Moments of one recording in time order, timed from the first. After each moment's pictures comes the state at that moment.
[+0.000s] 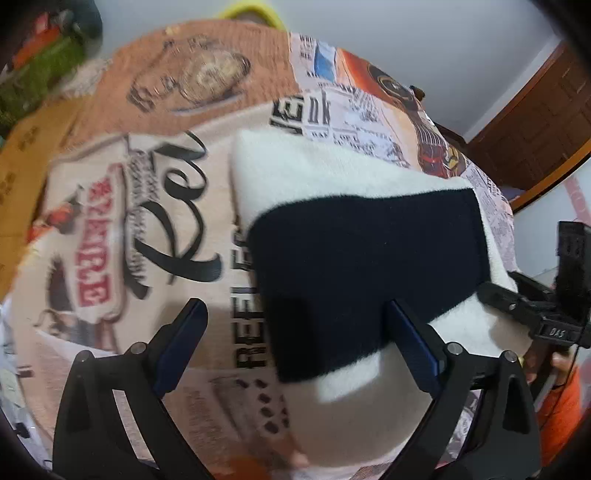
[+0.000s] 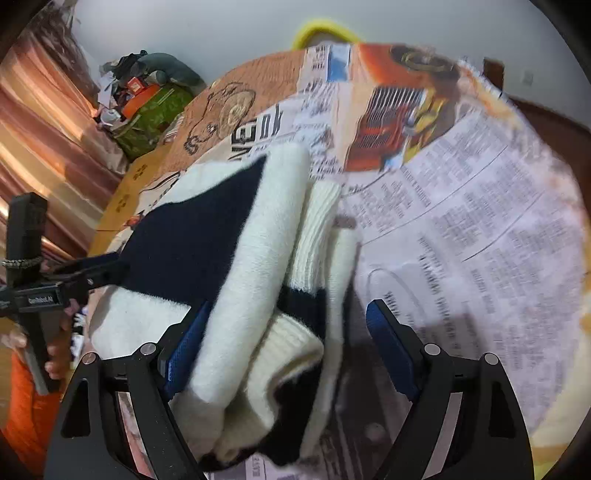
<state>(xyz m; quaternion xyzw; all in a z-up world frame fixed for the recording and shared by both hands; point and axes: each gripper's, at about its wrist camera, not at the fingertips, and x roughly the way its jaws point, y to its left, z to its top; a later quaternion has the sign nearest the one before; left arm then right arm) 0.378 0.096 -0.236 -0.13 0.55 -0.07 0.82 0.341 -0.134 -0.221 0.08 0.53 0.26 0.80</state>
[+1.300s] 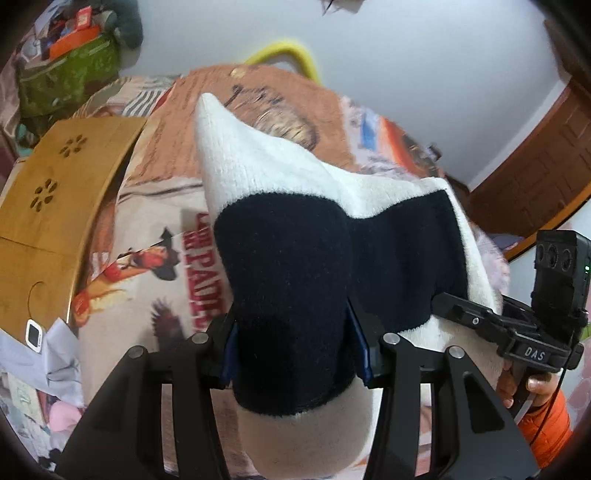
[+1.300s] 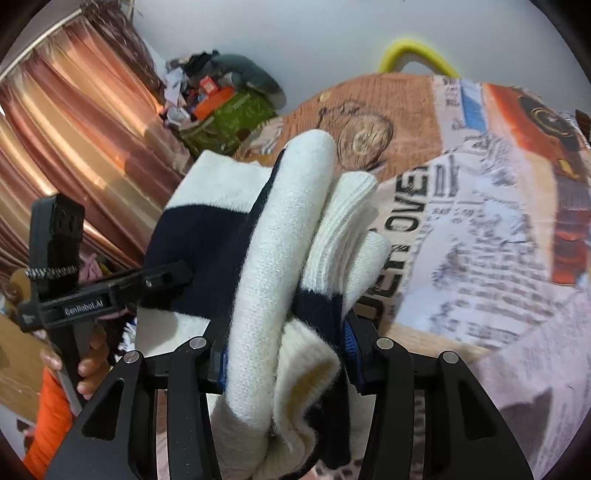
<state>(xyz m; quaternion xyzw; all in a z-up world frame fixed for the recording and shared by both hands) 0.368 0.231 -0.187 -0.16 0.49 -0.03 0.86 0.370 0.025 -0.190 0.09 0.48 0.37 0.79</state>
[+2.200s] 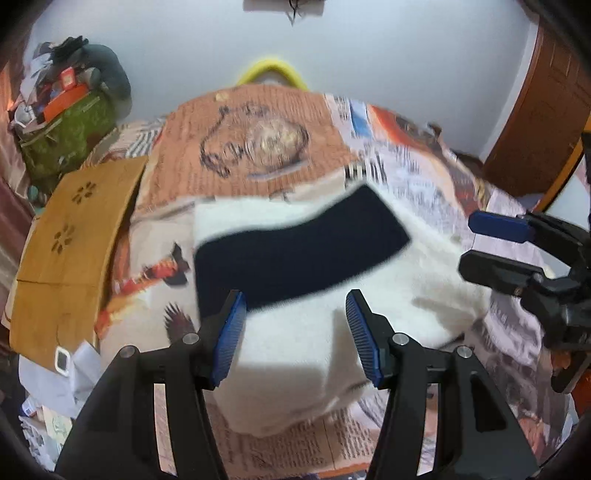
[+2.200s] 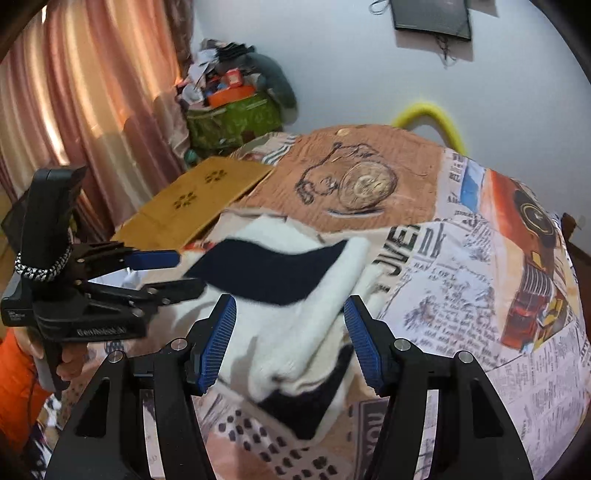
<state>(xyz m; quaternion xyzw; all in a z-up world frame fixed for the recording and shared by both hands) 0.336 0.178 -0.201 -0.04 0.46 -0.02 0.89 0.332 0.040 -0.157 -0.07 0.39 0.36 0.84</state>
